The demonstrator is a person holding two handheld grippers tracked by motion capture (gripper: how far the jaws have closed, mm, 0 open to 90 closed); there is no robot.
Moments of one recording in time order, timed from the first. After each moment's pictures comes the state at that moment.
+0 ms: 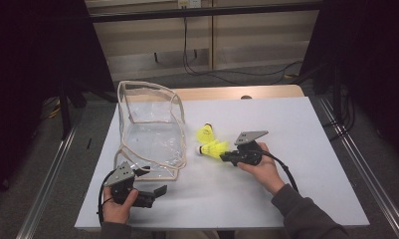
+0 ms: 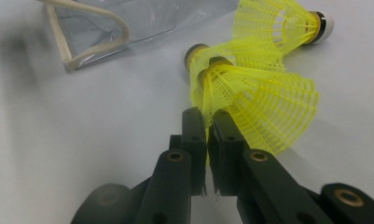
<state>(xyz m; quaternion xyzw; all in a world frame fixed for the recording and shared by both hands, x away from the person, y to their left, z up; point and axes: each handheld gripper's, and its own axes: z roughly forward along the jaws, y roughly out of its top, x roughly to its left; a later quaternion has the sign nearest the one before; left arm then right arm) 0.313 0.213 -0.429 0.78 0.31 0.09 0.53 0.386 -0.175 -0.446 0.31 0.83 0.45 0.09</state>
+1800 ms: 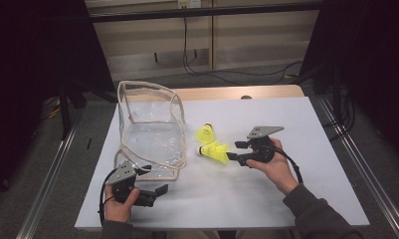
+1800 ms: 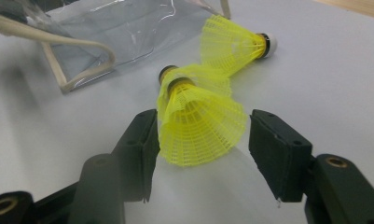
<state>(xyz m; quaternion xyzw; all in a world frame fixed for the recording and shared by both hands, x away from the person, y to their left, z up) 0.316 0.210 -0.430 0.78 0.31 0.09 0.53 0.379 -0.202 -0.420 0.35 0.81 0.46 0.11</state>
